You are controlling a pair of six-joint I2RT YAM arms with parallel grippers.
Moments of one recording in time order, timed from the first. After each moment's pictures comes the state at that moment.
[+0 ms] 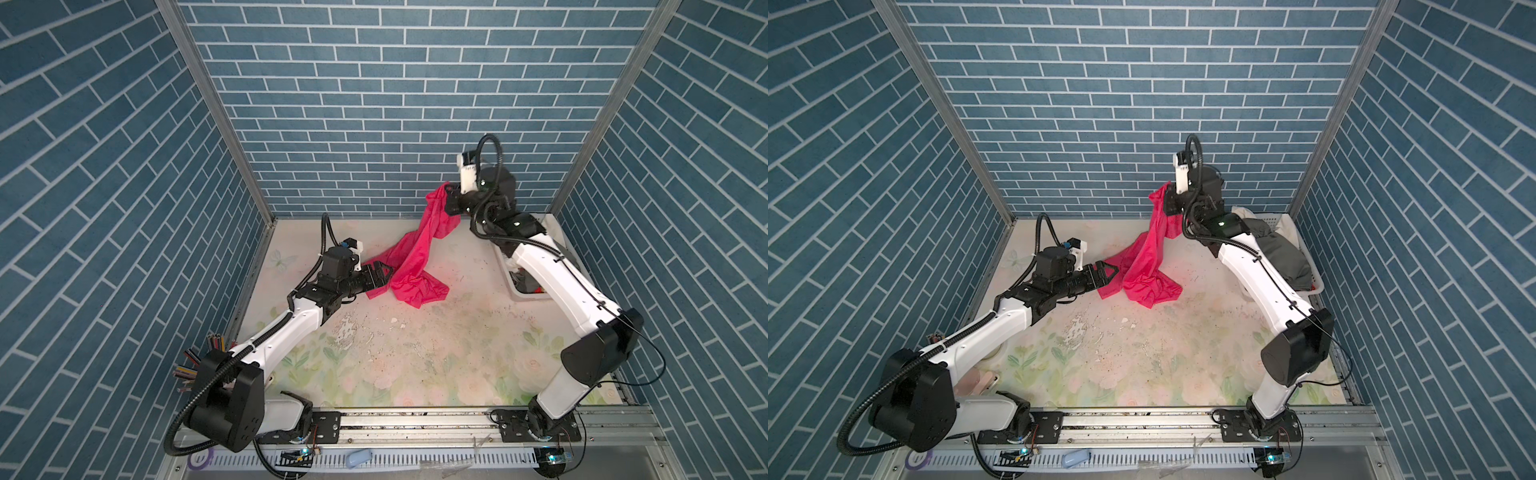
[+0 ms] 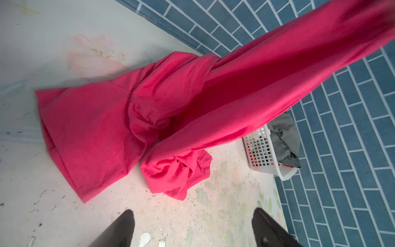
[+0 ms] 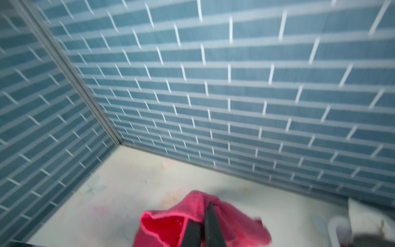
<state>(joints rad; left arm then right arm) -0.40 1.33 0.87 -0.07 0.35 -0.70 0.55 1.67 1.88 -0.34 -0.01 0.11</state>
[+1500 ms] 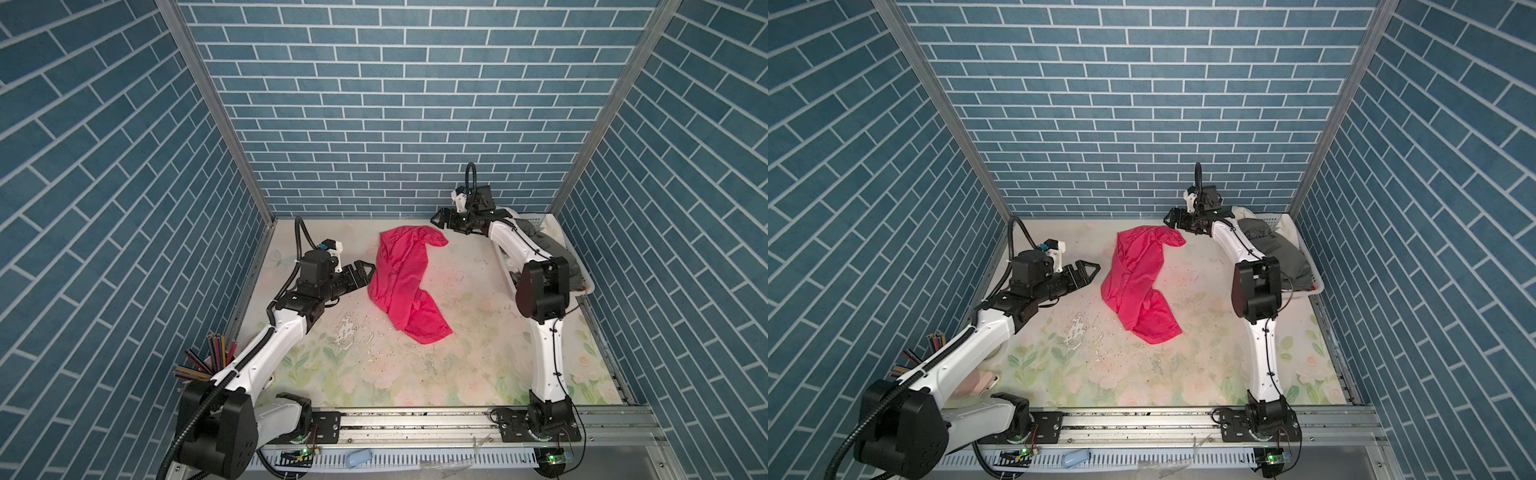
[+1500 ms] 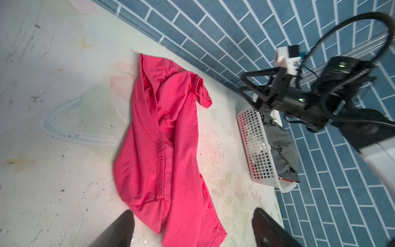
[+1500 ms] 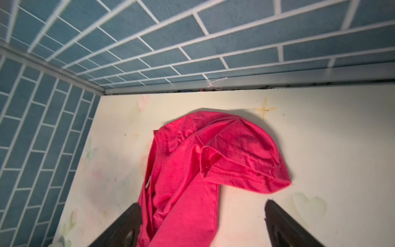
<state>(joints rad) -0.26 1.21 0.81 -0.12 0.37 -0.68 0.32 2.19 1.95 -0.49 -0.42 0.32</state>
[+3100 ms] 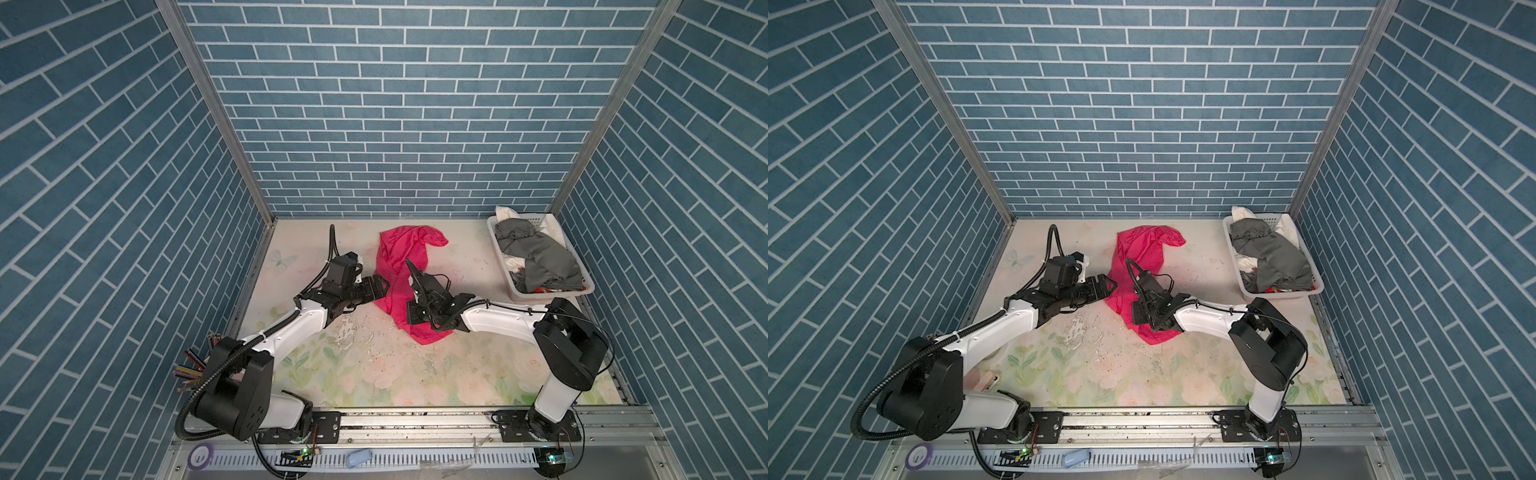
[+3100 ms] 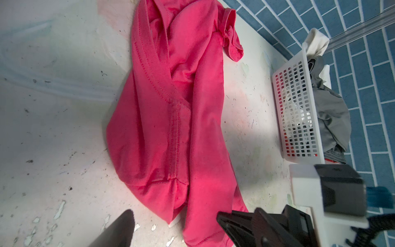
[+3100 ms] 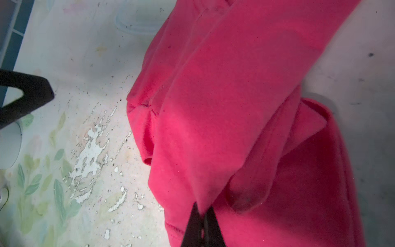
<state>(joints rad) -0.40 1.39 0.81 -0.13 0.29 -0.68 0.91 1.71 1.04 -0.20 0.04 0.58</state>
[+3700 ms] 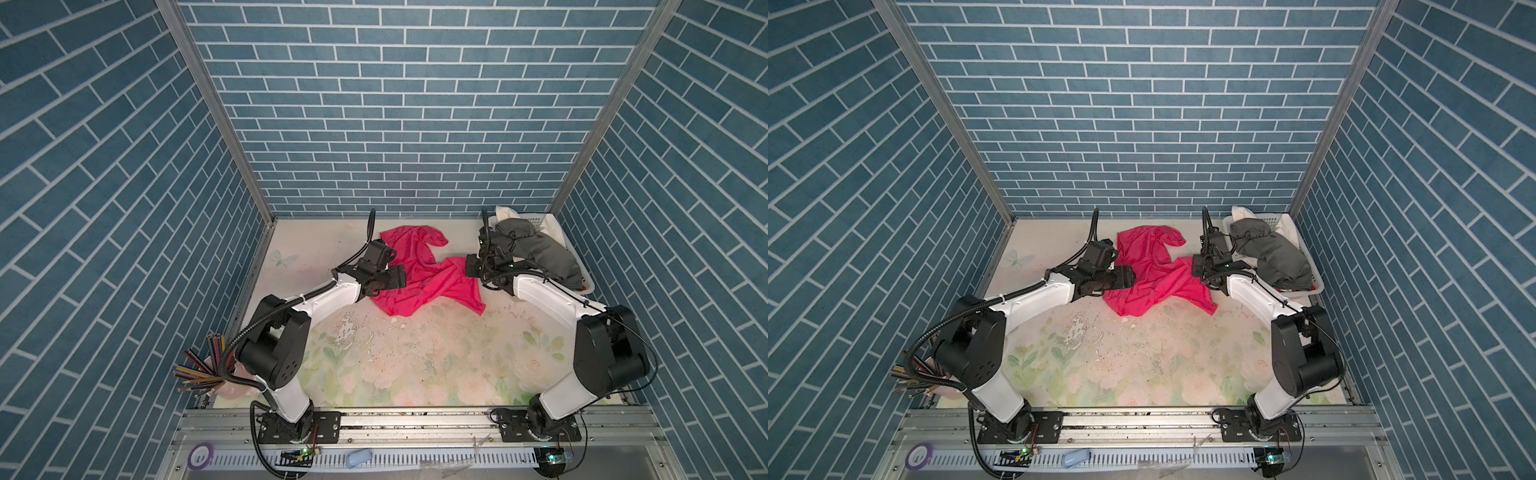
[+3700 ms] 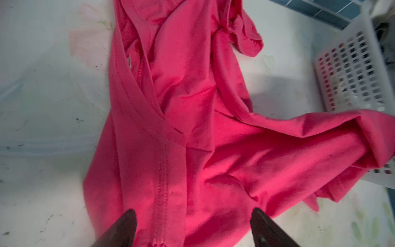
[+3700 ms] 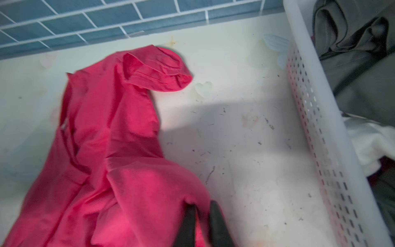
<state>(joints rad) -0.54 1.73 1.17 -0.29 0.01 -0.56 0.39 1.63 1.14 -0.30 0.10 0.31</state>
